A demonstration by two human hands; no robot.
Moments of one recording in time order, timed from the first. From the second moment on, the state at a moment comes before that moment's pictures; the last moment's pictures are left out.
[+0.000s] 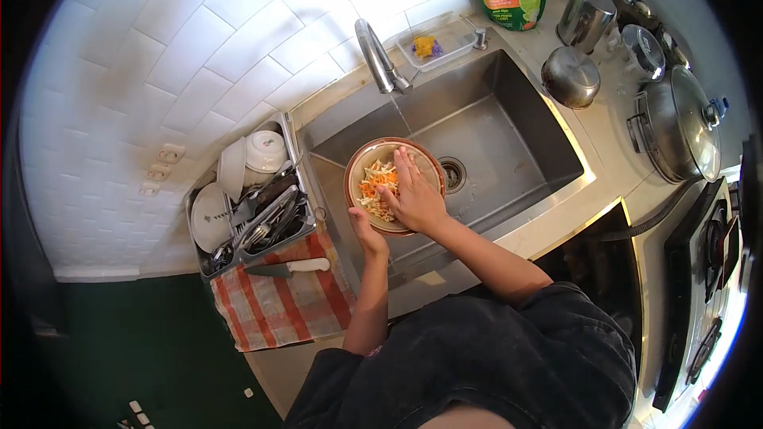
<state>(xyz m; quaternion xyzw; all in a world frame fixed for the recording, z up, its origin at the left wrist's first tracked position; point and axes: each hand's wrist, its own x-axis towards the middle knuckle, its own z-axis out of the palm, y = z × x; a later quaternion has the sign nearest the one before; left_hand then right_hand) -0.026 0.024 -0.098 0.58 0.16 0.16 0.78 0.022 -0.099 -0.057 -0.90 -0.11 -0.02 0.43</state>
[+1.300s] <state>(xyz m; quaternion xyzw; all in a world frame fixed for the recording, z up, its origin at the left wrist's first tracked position) -0.012 0.020 -0.057 0.64 0.07 0.14 0.75 0.021 -0.099 -0.046 -0.87 -0.10 0.00 0.48</state>
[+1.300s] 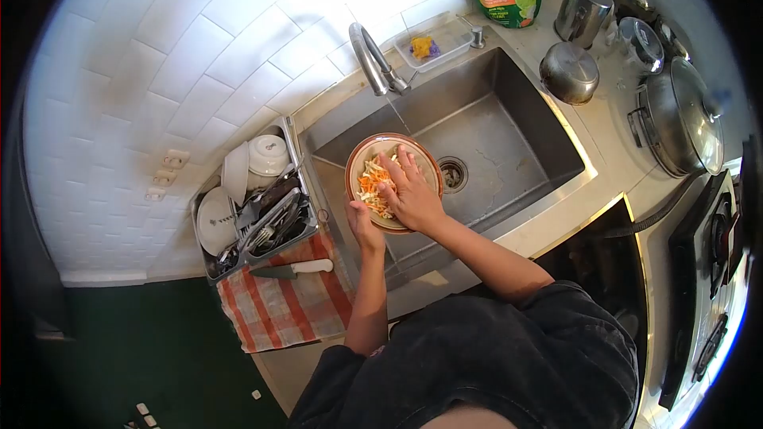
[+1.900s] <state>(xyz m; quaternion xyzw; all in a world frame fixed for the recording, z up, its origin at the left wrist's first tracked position) -0.004 0.012 -0.002 0.73 0.01 0.17 0.66 0.024 -0.092 -0.039 -0.82 -0.10 -0.02 0.56</state>
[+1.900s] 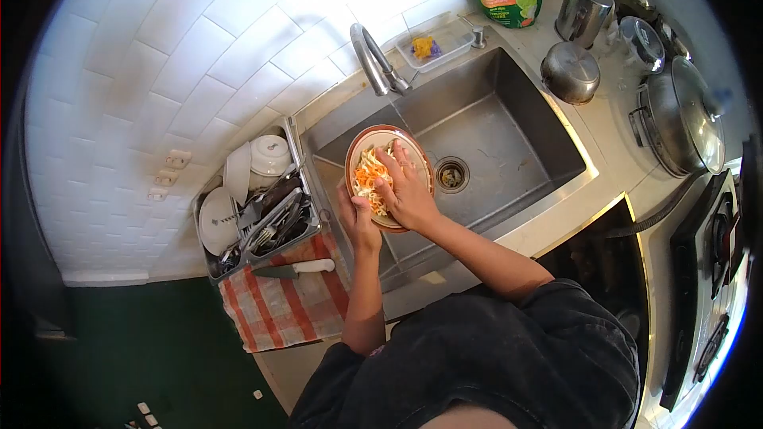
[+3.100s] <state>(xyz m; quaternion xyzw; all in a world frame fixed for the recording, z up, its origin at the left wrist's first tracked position) 0.010 0.045 -0.052 0.51 0.14 0.12 0.84 0.046 -0.092 -0.022 -0.84 -0.15 -0.01 0.53</state>
